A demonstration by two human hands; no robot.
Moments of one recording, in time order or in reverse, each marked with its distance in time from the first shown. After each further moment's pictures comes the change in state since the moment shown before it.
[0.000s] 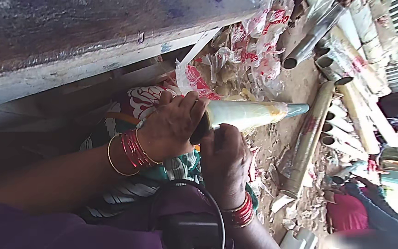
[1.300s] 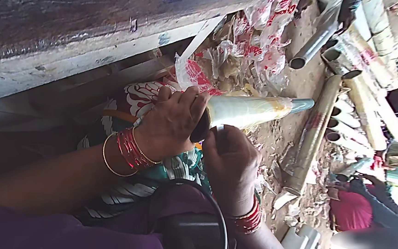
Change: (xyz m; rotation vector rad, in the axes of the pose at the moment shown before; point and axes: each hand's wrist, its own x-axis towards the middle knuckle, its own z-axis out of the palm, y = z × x) left_hand 0.001 0.000 -0.001 -0.007 -0.009 0.003; right_hand -0.001 0.002 -0.007 0.167 -0.026 0.015
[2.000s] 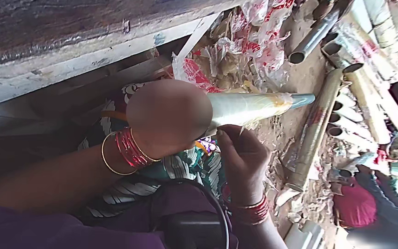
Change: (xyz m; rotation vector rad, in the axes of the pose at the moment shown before) left_hand 0.003 0.001 -0.002 -0.021 -0.047 -0.065; right_hand -0.005 0.043 -0.005 0.459 -0.031 0.113
